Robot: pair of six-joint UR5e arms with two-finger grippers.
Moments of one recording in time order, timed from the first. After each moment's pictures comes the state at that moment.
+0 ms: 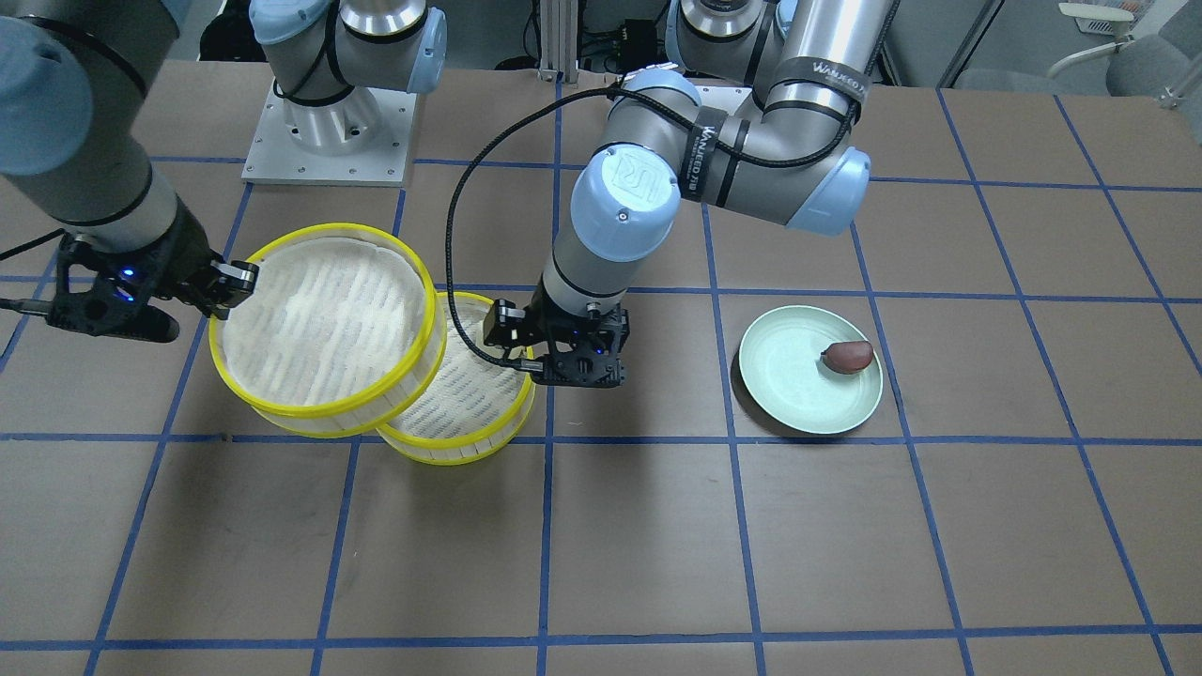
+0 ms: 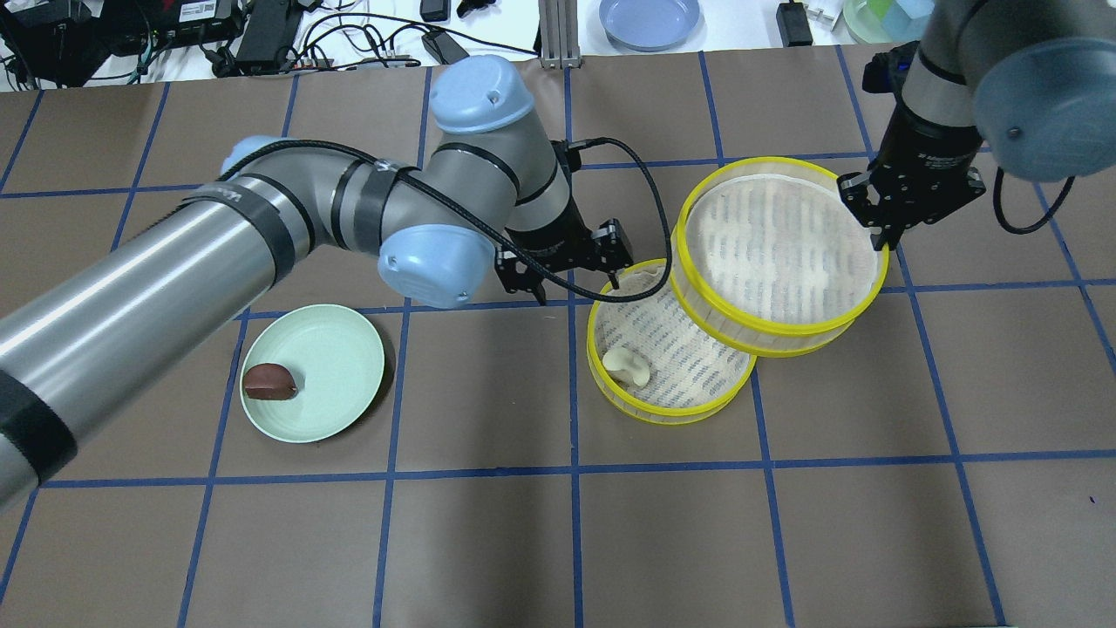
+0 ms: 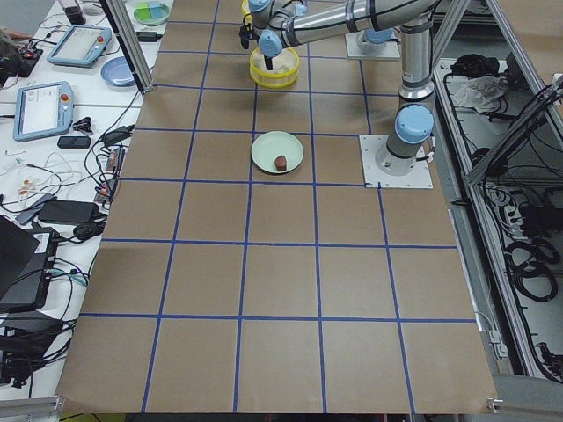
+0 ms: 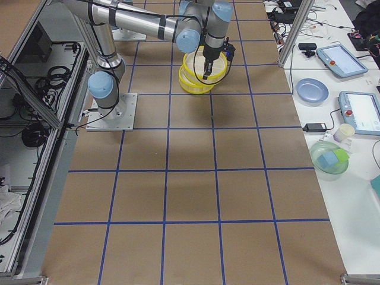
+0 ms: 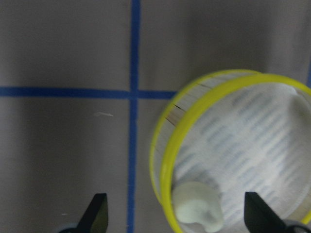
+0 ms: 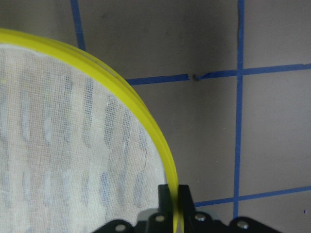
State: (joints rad) left arm -1.89 -1.91 -1.65 -1.15 1.37 -0.36; right arm 1.46 -1.47 1.69 -1.66 -1.68 -0.02
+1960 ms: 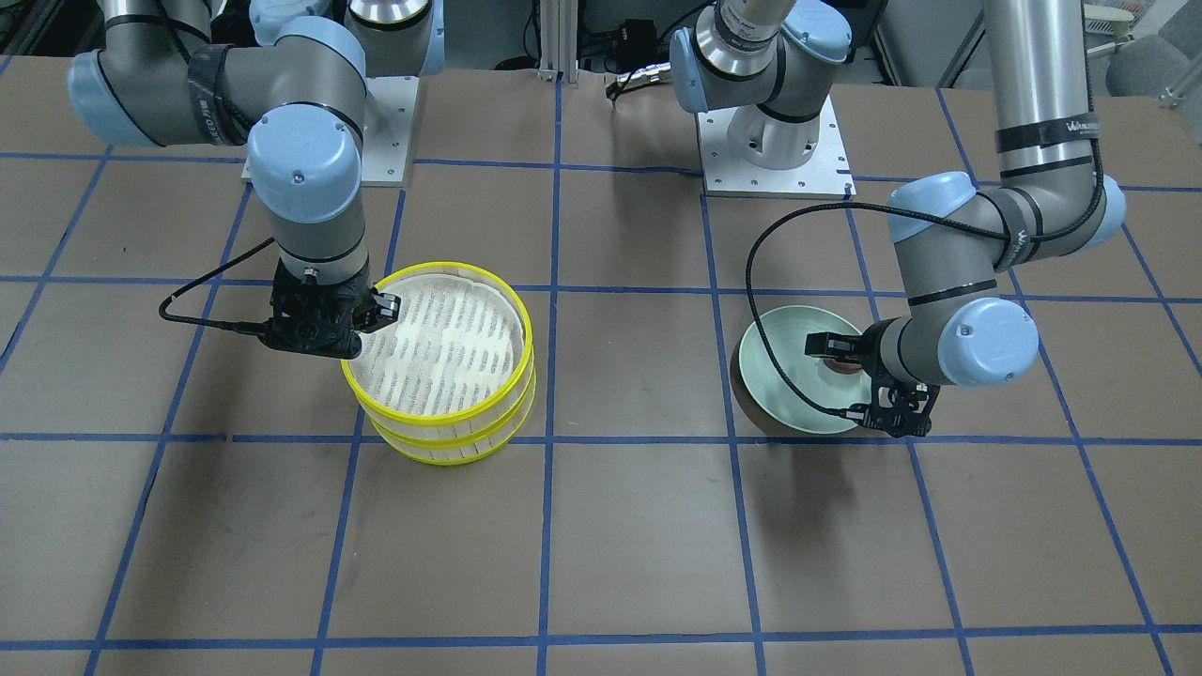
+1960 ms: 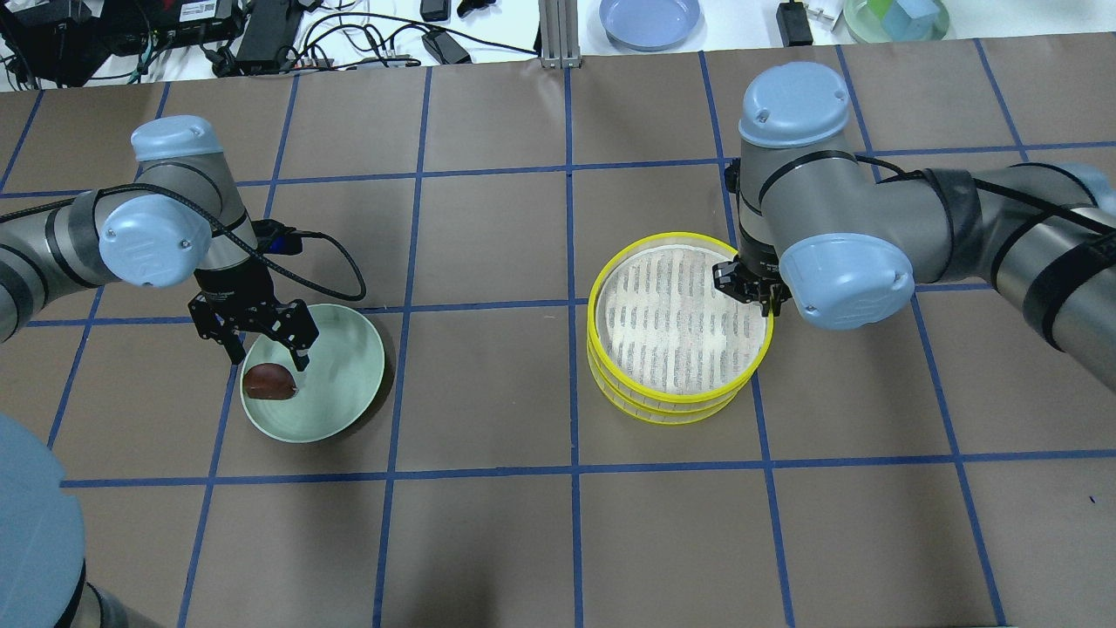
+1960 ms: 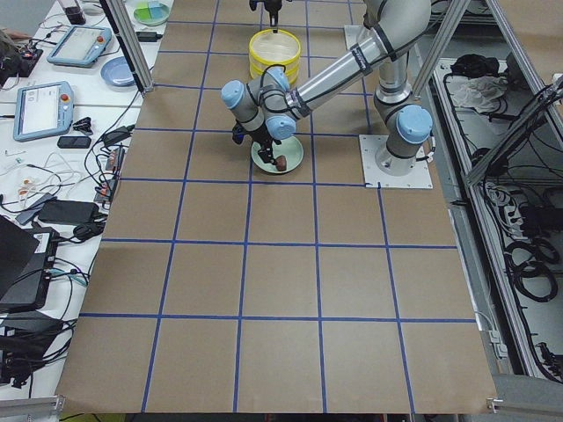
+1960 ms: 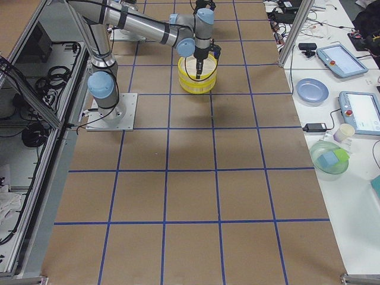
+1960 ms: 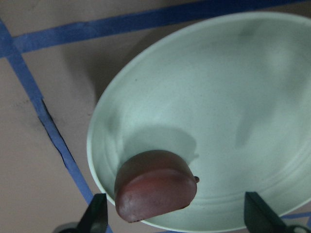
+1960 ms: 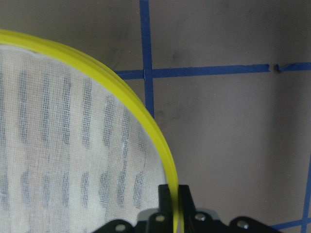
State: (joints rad) left arm -1.32 -1.94 -1.84 -1.37 1.72 0.38; right arm 1.67 -1.43 1.91 -1.97 -1.75 0.15
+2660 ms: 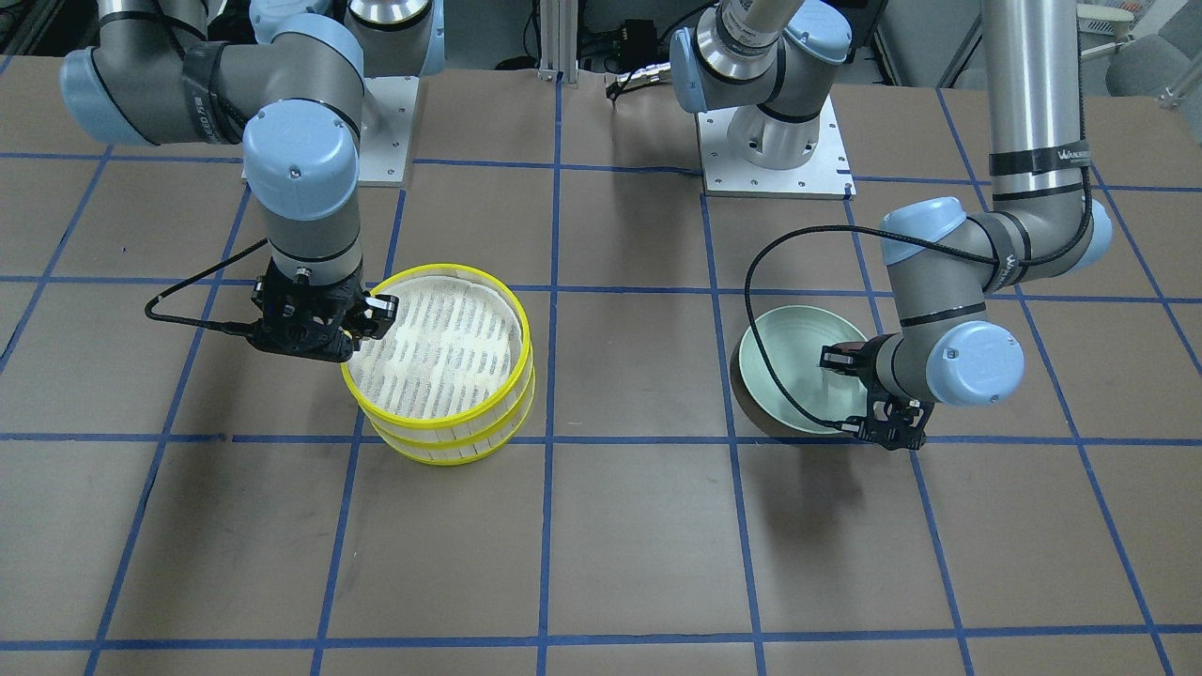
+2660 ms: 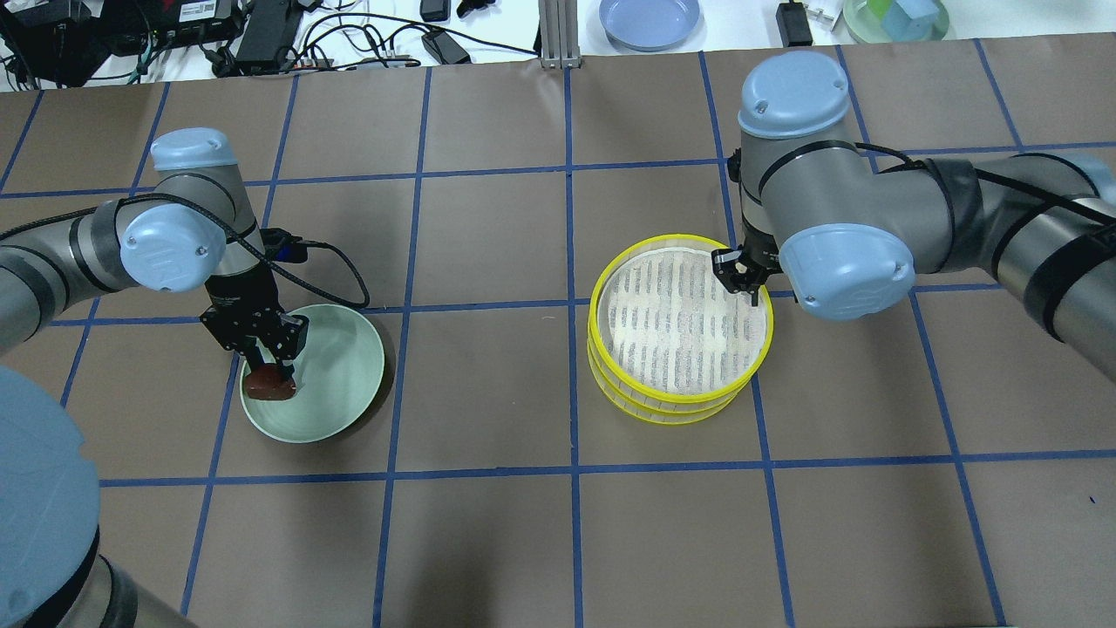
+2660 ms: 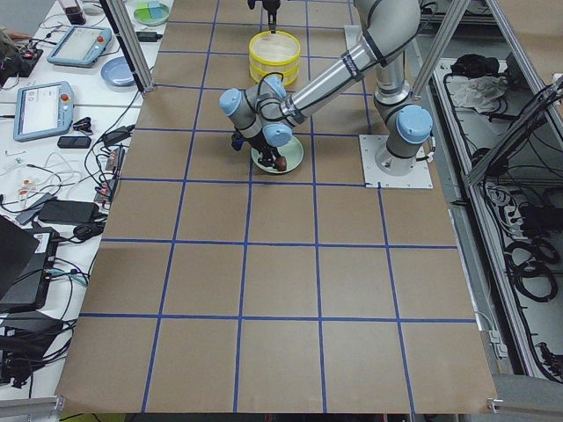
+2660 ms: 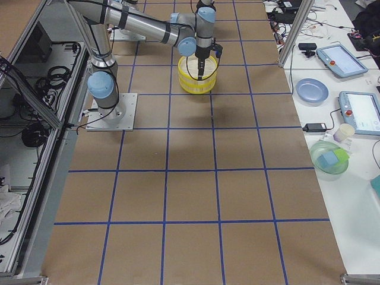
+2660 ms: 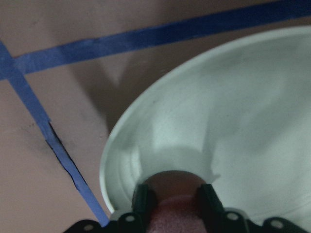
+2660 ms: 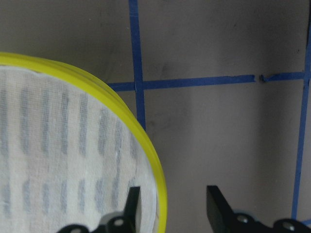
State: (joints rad) left arm -1.32 -1.98 -1.84 -1.34 1.76 0.39; right arm 1.67 -1.44 1.86 -1.96 -1.77 0.16
